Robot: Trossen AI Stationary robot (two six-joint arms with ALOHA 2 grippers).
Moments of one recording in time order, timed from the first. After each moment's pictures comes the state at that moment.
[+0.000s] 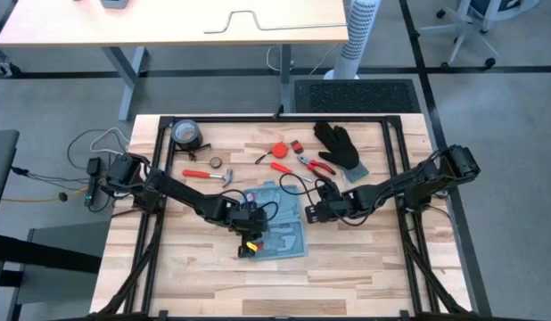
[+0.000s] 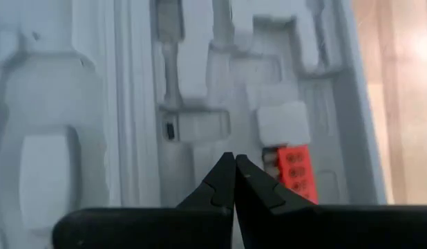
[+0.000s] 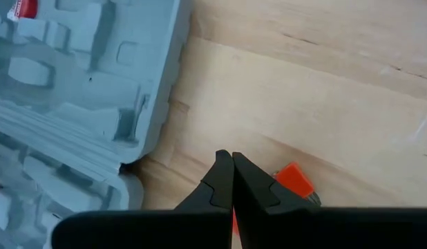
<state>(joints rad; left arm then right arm) -0.27 1.74 0.96 -0.22 -0.03 -0.30 0.22 1.56 0.75 -0.27 0.34 1.39</state>
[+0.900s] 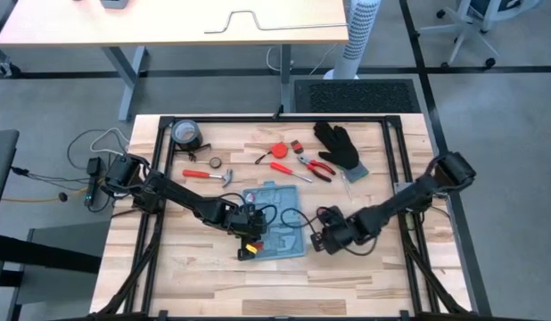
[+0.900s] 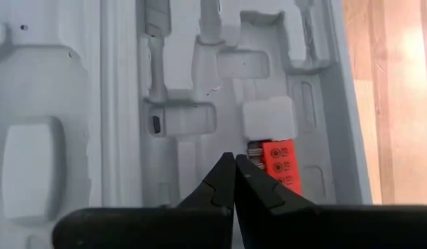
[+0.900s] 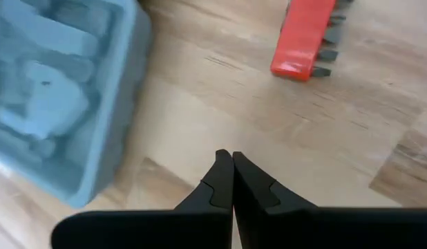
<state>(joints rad) -0.30 1.73 0.96 -0.22 -0.06 -0.34 0.46 1.64 0.81 -0.35 0.27 1.57</state>
